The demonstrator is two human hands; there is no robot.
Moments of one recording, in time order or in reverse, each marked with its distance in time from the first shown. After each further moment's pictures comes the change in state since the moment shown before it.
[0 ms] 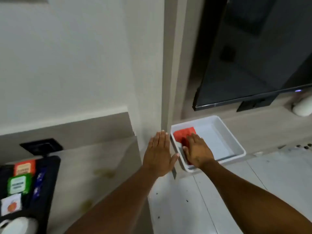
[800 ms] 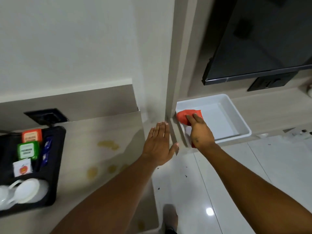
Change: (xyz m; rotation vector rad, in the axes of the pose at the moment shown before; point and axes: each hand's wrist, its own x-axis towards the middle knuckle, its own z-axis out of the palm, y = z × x) left_hand -0.042 -0.008 0.039 -0.027 -0.076 -0.051; right_hand -0.018 -0.021 0.003 0.281 -0.032 0.071
